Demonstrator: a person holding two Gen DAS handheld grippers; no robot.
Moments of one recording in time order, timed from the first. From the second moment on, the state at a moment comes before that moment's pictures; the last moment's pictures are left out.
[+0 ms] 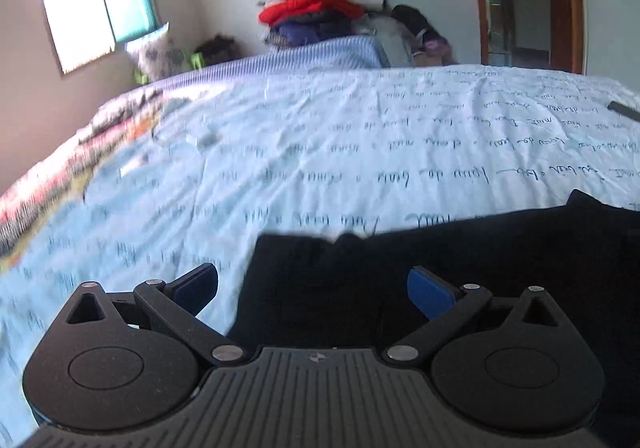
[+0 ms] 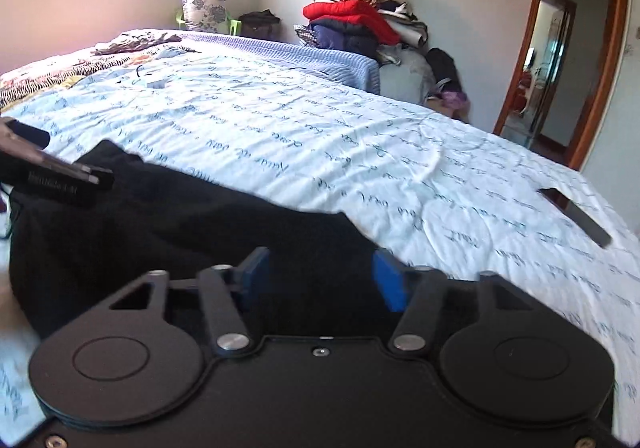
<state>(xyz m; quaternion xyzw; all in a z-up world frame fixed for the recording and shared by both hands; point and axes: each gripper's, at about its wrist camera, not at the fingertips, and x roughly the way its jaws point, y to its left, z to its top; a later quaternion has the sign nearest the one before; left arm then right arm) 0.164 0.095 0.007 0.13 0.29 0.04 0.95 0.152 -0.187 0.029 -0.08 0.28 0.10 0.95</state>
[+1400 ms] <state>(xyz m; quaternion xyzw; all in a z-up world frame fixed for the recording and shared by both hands) 0.103 0.147 -0.015 0.06 0.39 -0.03 0.92 0.082 -0.117 0.014 -0.15 0.30 0.20 0.92</state>
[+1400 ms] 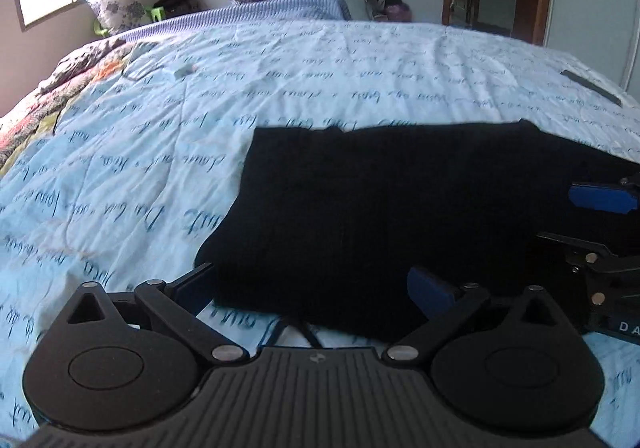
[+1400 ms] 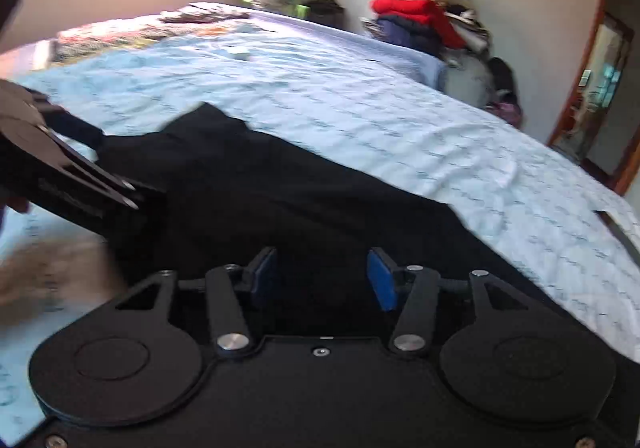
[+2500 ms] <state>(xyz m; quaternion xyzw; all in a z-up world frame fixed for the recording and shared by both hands) 0.129 0.283 -0.017 -0.37 0.42 -0.09 0.82 0.034 0.043 0.002 -0.39 0.15 0.27 0.87</state>
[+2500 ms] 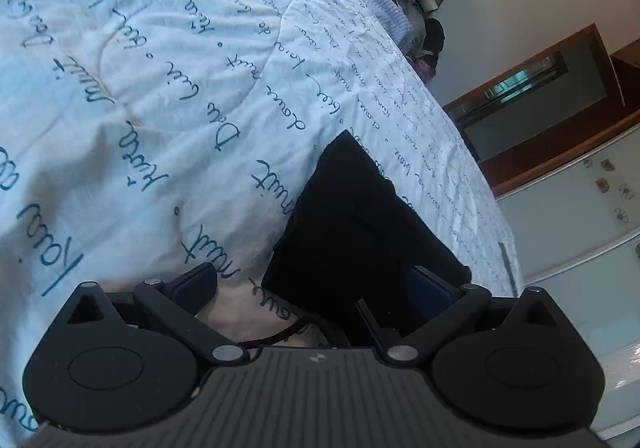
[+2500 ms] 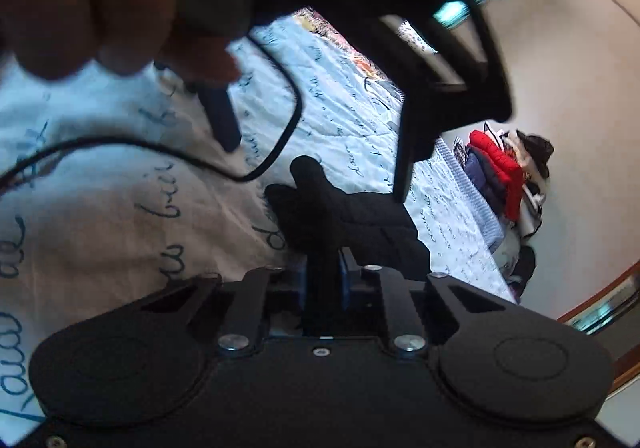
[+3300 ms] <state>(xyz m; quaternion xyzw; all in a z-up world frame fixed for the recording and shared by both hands) 0.188 0.253 -0.025 -0.43 0.39 -0.14 0.80 0.097 -0.063 0.055 -0.04 0.22 0.28 0.93</state>
